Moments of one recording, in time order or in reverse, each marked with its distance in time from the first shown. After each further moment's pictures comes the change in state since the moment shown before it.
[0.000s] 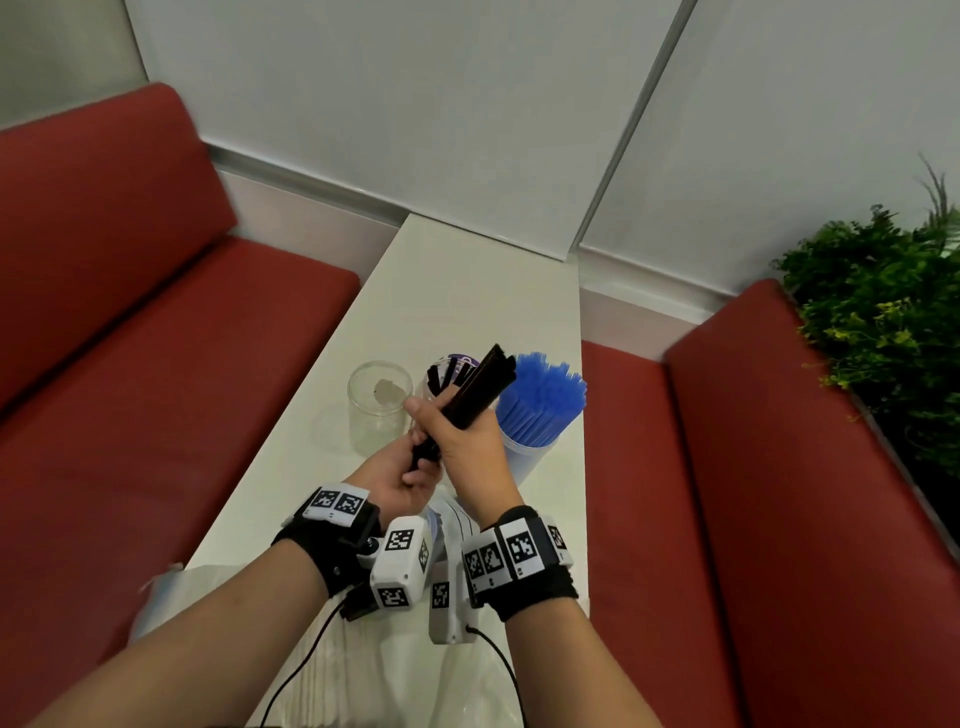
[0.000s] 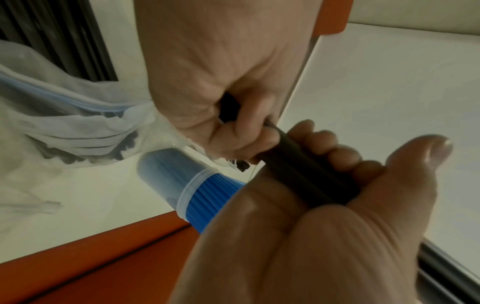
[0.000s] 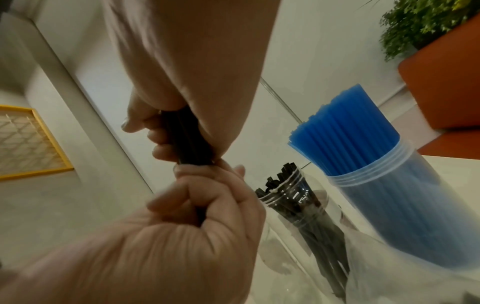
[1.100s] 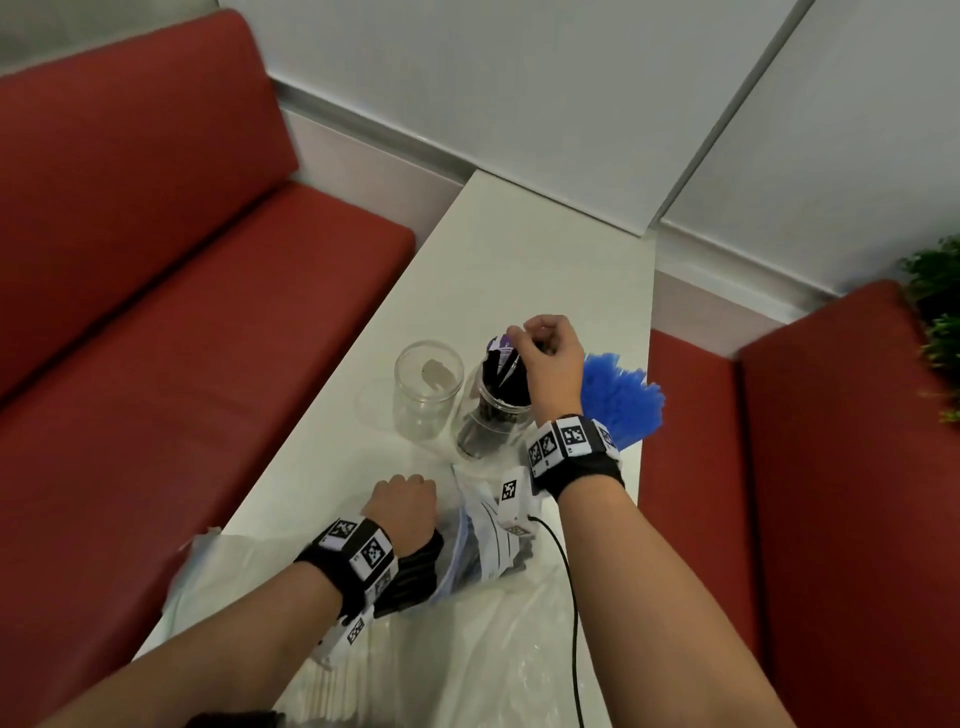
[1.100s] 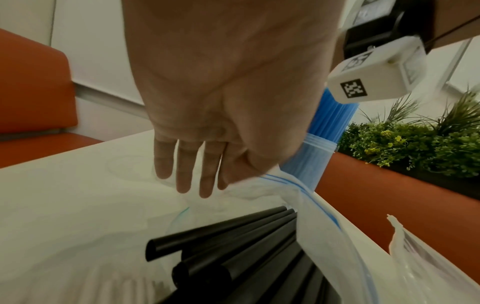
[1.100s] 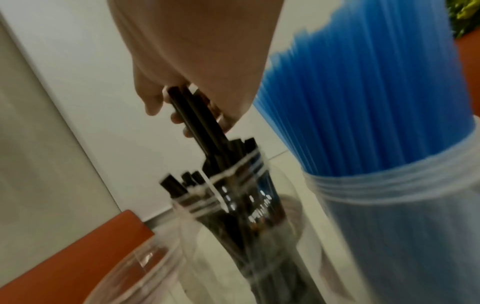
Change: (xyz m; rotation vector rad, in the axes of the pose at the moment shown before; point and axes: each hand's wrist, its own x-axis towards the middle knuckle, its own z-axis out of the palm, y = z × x) left_hand 0.030 -0.011 -0.100 2.488 0.583 0.192; right_hand 0.149 0.015 -0.028 -0.251 0.246 -0.222
